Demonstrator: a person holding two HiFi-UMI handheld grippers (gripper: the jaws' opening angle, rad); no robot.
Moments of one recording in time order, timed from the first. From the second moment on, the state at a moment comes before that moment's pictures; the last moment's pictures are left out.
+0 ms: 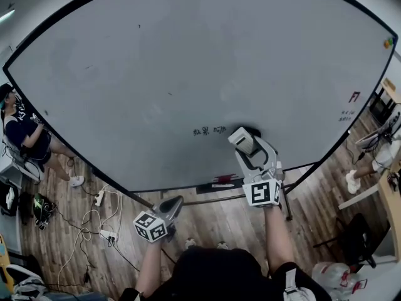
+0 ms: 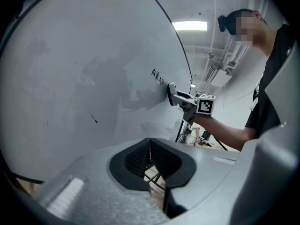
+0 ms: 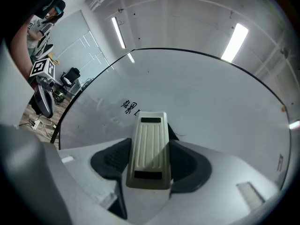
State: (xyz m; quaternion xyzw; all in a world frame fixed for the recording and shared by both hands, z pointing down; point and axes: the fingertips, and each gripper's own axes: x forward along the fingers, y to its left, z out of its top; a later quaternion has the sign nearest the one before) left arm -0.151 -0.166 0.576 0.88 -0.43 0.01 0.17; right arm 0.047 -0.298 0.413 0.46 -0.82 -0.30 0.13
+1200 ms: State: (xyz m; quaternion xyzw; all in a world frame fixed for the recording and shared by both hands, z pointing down) left arm -0.164 -0.209 0.584 0.89 -0.41 0.00 0.18; right arm 0.020 -0.317 0.403 0.49 -0.81 -0.30 0.13
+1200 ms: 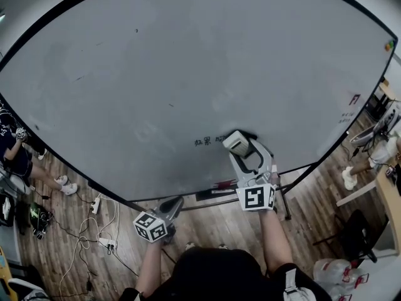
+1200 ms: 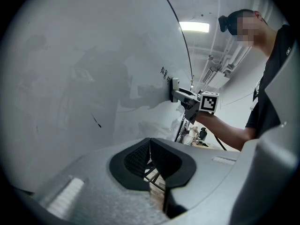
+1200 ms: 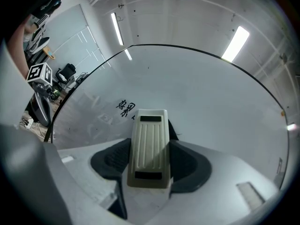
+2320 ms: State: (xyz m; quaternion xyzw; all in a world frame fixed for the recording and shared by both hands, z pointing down) left arm -0.209 -0.208 0.590 0.90 -0.40 0.02 0.19; right arm -0.056 -0.303 0.404 0.47 -0.82 -0.30 0.12
